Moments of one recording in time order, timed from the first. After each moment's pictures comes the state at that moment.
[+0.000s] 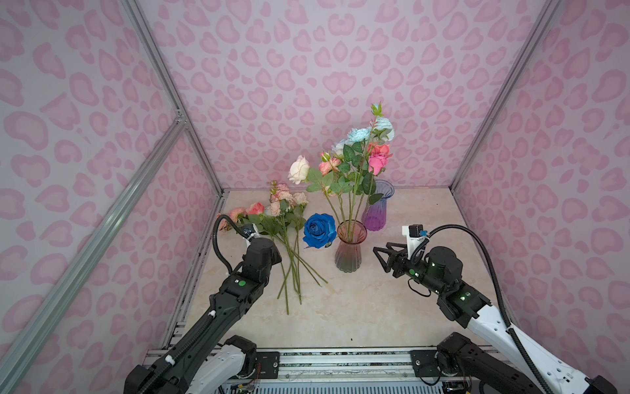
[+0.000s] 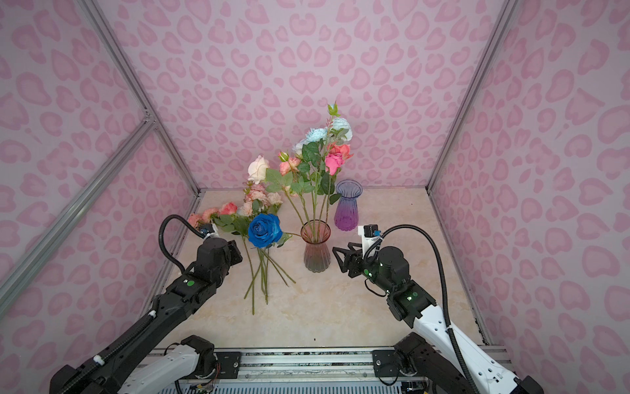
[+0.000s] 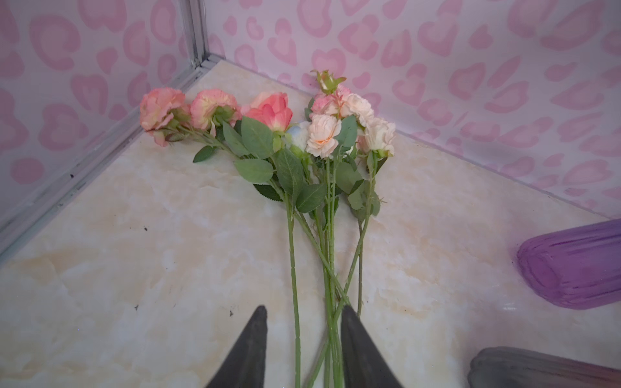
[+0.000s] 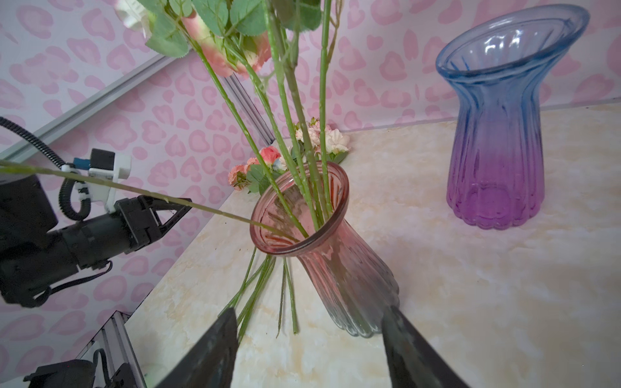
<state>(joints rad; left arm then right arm) -0.35 1.02 0.68 -0.25 -0.41 -0.58 0.54 0.80 0.56 -0.01 -0.18 0.45</state>
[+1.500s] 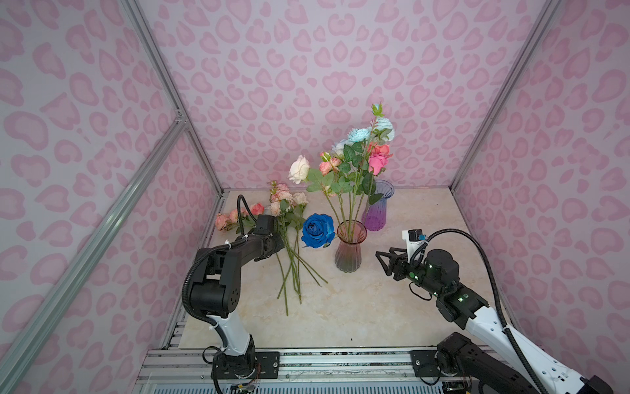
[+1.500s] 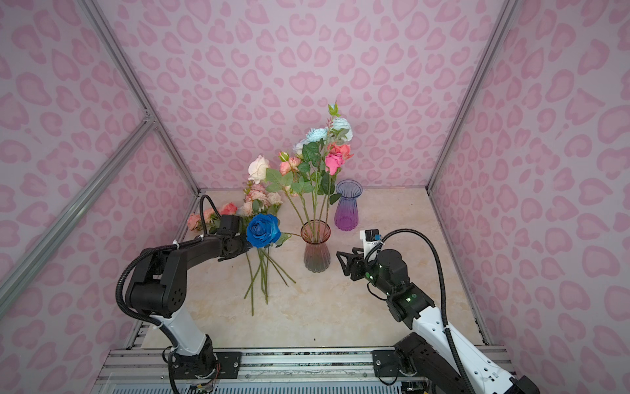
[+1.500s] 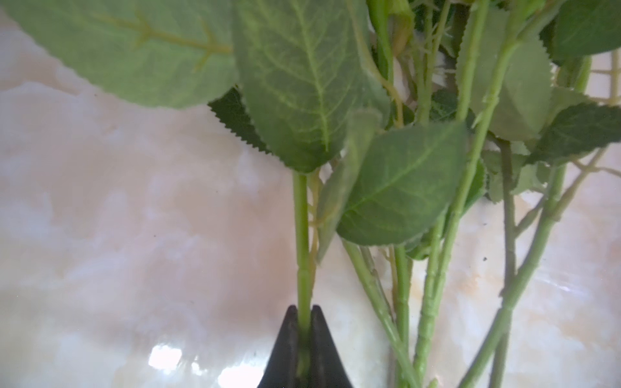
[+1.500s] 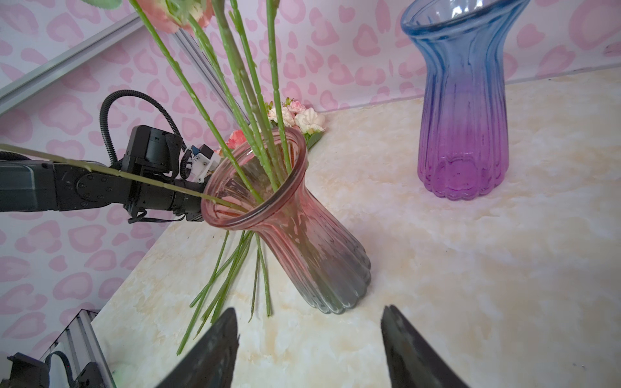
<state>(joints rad) -0.13 1.77 0.99 -0.23 -0.06 -0.53 0.50 0.80 0.52 -0.03 -0.16 0.43</state>
